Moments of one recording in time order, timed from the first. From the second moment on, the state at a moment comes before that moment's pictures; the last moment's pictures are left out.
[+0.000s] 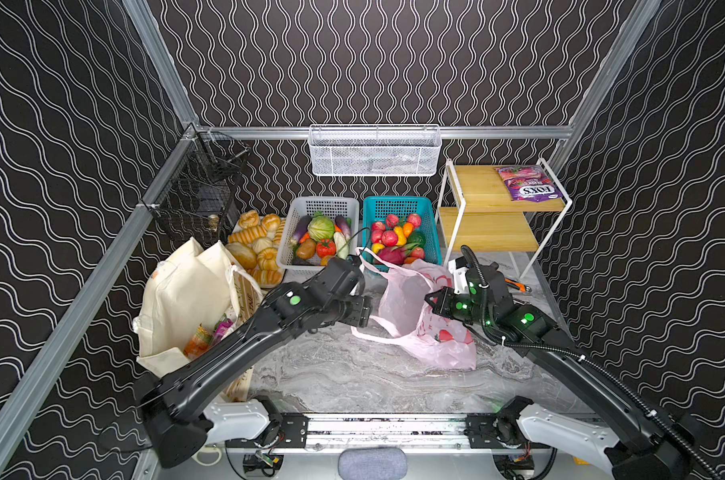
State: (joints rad) left arm -0.82 1.20 1.26 -0.92 -0.10 -0.44; right arm 0.60 1.04 0.94 -0.53 -0.16 0.77
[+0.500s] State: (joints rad) left arm -0.83 1.33 1.31 -0.54 0.29 -0.31; right arm 0.60 1.04 0.93 -0.47 -0.25 0.81
